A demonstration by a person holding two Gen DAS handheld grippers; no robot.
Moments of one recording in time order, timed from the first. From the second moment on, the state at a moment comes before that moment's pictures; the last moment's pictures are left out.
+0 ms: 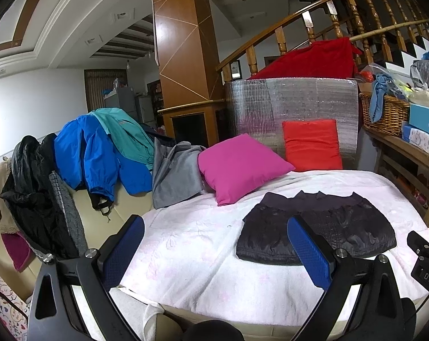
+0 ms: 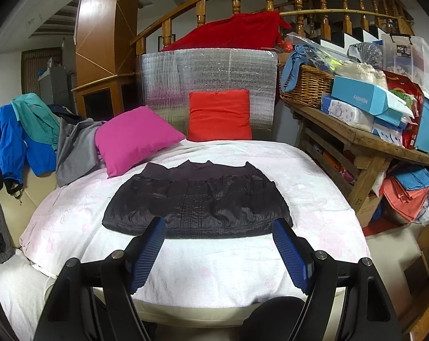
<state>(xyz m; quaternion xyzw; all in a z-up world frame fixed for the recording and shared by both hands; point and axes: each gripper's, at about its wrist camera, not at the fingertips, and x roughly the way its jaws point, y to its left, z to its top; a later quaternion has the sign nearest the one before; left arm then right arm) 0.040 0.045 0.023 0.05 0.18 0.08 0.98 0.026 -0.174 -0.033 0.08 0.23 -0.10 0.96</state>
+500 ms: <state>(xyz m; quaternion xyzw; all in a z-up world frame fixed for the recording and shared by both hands) 0.089 0.020 0.011 0.03 0.22 -0.02 0.97 0.066 -0.199 -0.037 0.09 0.25 -0.12 0.96</state>
